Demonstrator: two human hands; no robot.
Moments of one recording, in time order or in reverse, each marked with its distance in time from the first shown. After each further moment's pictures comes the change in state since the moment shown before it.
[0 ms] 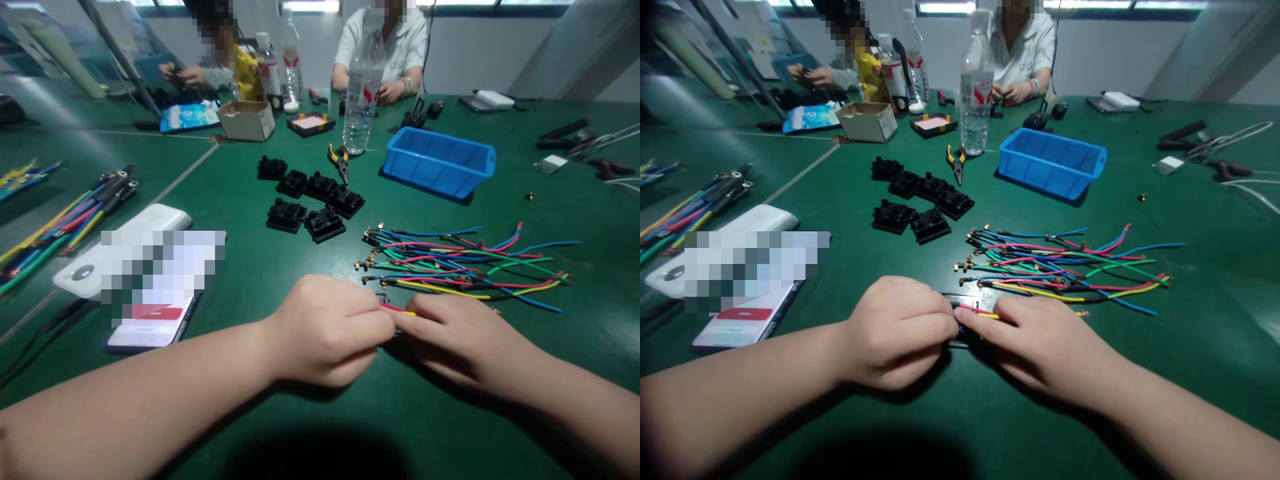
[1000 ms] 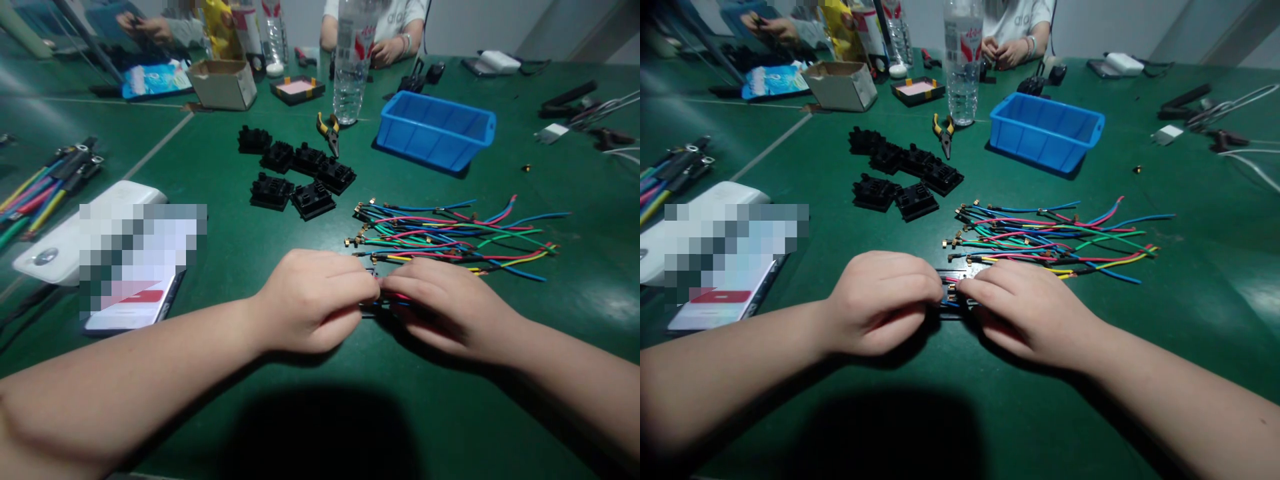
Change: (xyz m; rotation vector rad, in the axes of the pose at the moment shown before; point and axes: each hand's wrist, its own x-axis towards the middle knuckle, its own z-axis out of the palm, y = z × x) left_hand 0.001 -0.003 0.001 -0.205 -0.004 -0.093; right_hand 0.003 0.003 -0.002 0.197 0.082 -0.011
